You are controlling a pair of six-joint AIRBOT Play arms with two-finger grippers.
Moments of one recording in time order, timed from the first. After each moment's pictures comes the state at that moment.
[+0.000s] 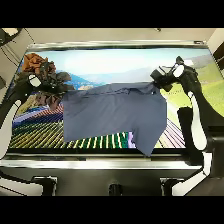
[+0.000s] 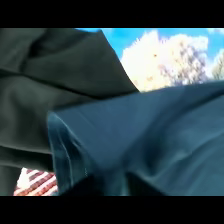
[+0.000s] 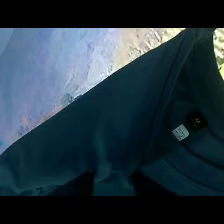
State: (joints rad) left arm 0.01 -1.67 1.53 1.33 -0.97 -1.55; right arm -0.03 -1.83 1.77 -1.24 0.93 2.00
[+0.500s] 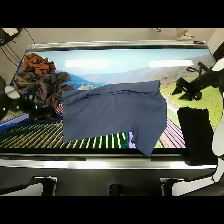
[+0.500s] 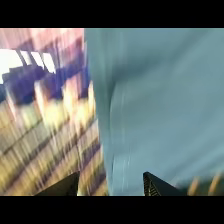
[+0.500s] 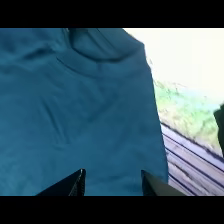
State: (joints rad) left arm 0.18 -1.36 1.10 1.24 -1.36 -1.39; right arm -0.30 -1.72 1.79 -1.23 1.57 1.69
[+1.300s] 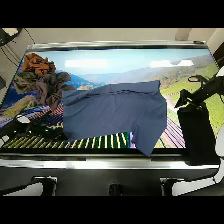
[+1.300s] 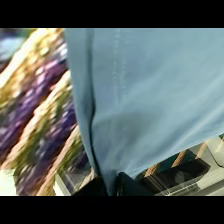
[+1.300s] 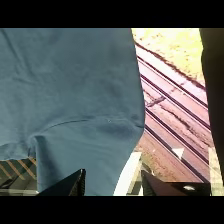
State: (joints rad) left arm 0.23 -1.36 0.72 0.99 -1.20 -1.18; right arm -0.35 -1.71 1.71 -1.24 1.74 1.60
